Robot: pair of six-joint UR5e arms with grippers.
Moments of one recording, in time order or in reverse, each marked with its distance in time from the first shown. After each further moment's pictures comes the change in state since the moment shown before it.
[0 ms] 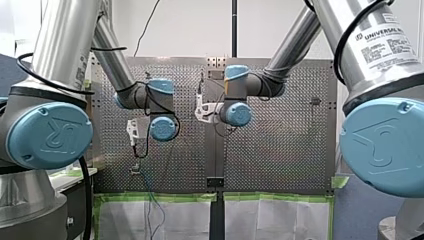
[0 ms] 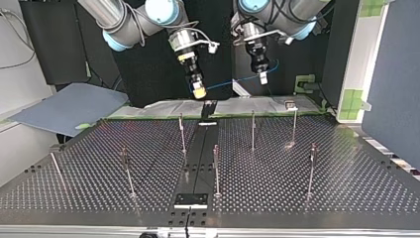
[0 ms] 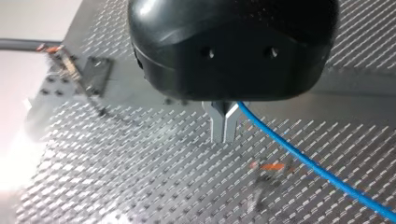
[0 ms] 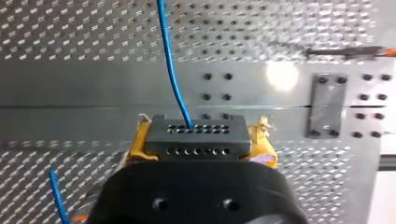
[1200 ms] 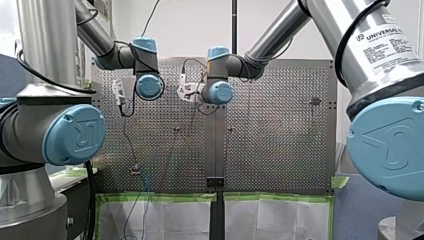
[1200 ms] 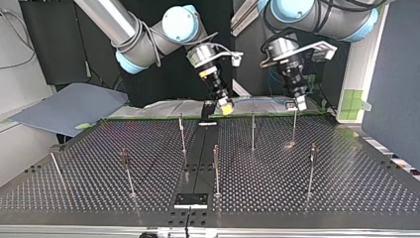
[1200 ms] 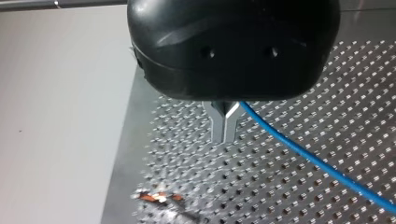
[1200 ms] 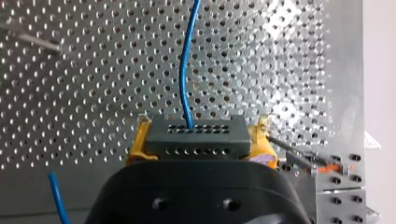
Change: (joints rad) left arm 0.231 0.310 0.126 -0.314 0.144 0.033; right arm 0.071 0.072 -0.309 0.246 -0.063 0.079
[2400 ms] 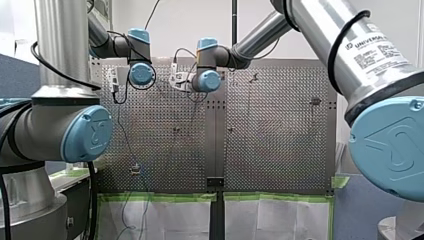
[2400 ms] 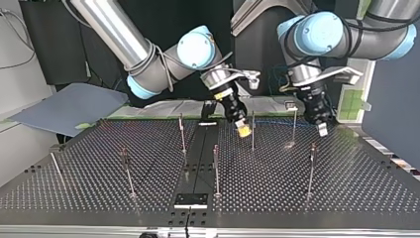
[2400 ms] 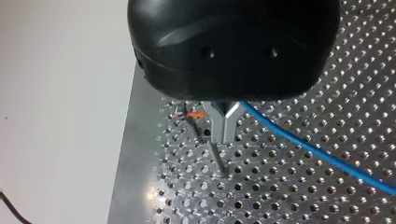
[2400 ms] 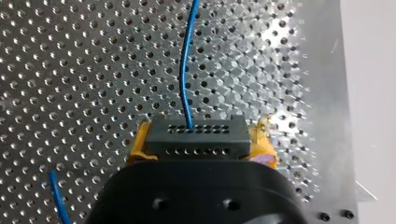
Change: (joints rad) left arm 0.163 -0.029 0.163 -0.164 0.149 0.014; right arm 0.015 0.121 -0.315 0.183 -0.032 0.029
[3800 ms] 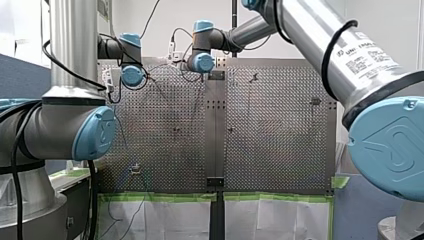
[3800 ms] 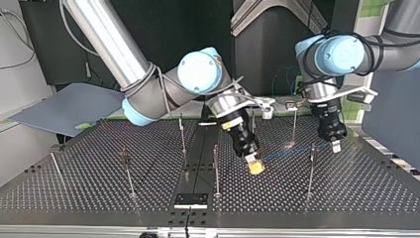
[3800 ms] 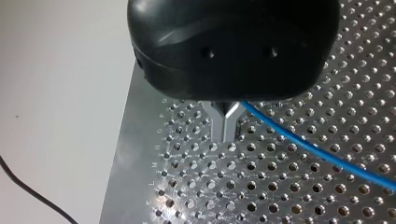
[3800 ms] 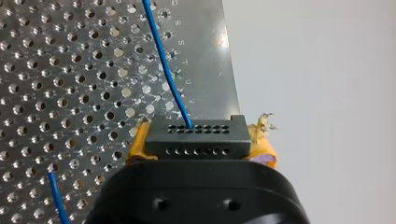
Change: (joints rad) left arm 0.139 -0.055 0.053 0.023 0.178 -0.047; right arm -0.003 0.088 -0.355 0.117 -0.002 0.009
